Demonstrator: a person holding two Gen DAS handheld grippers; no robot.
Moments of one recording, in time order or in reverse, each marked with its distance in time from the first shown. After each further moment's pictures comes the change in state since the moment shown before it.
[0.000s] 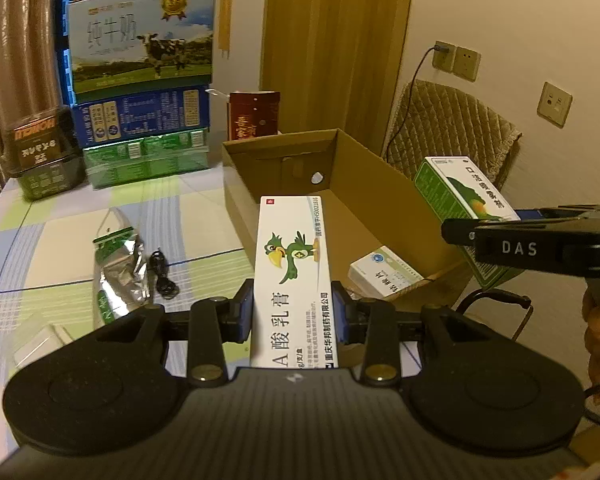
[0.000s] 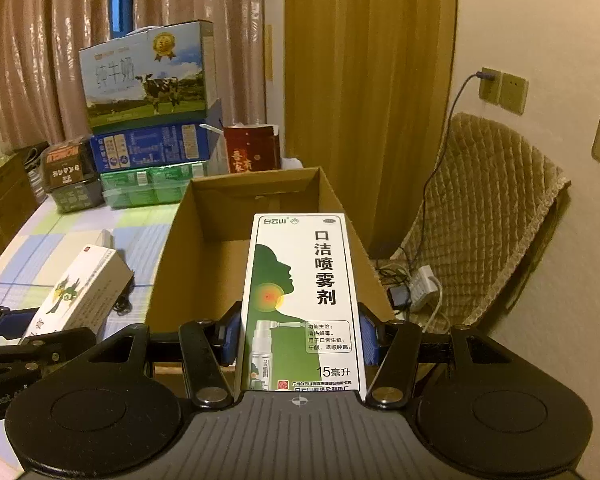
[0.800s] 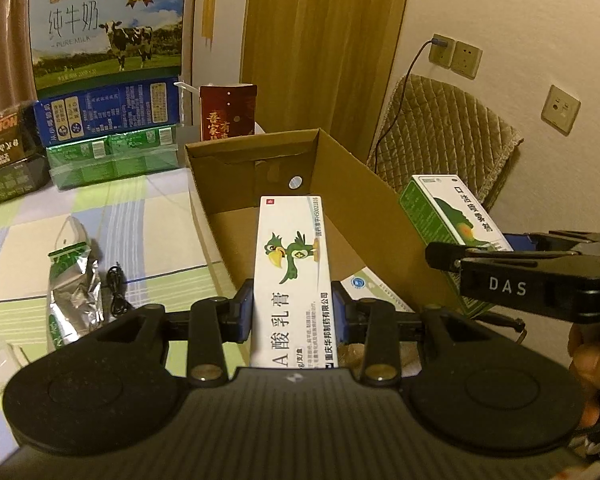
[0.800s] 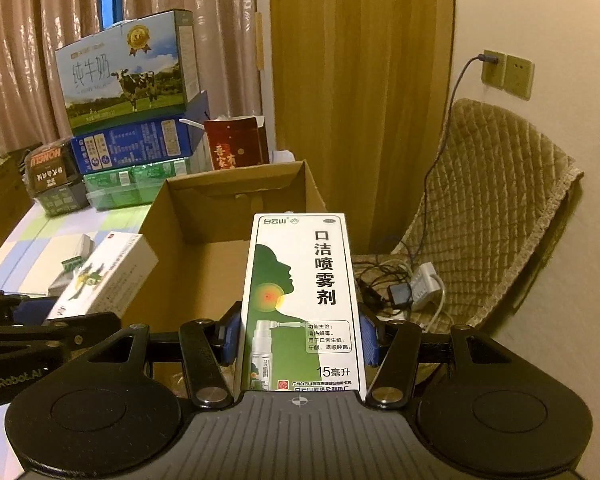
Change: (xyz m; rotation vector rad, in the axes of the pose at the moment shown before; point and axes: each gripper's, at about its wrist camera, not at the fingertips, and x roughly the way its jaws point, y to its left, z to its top) left arm 0.057 -0.021 0.033 -0.028 0.036 -0.035; right arm 0.043 -0.034 0.018 0.016 0.034 0.023
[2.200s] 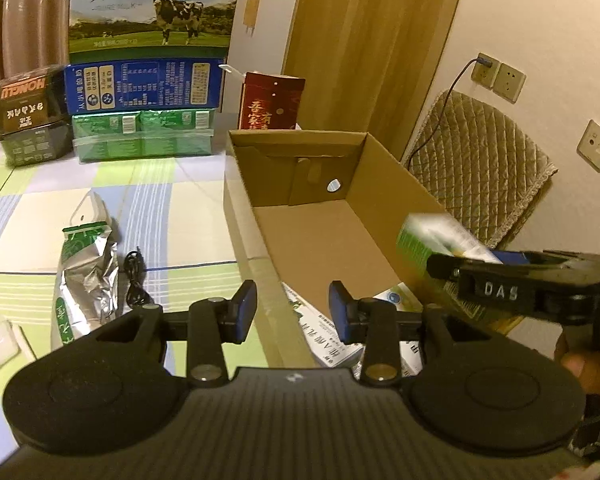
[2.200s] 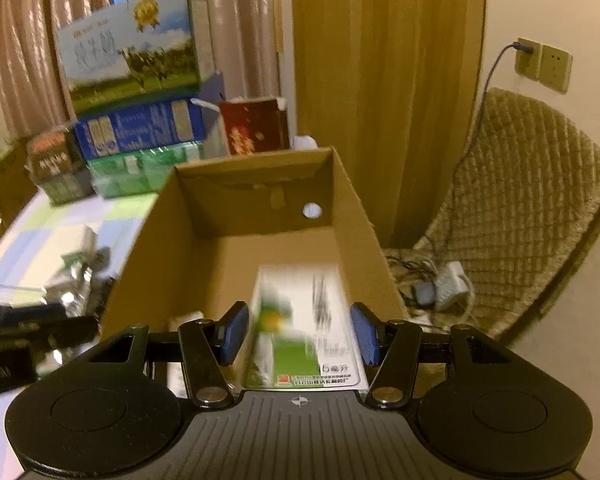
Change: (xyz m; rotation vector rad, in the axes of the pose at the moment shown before) left arm 0.015 0.039 0.003 -0.122 0.005 0.047; right arm 0.049 0.009 0.012 -0.014 0.038 0.062
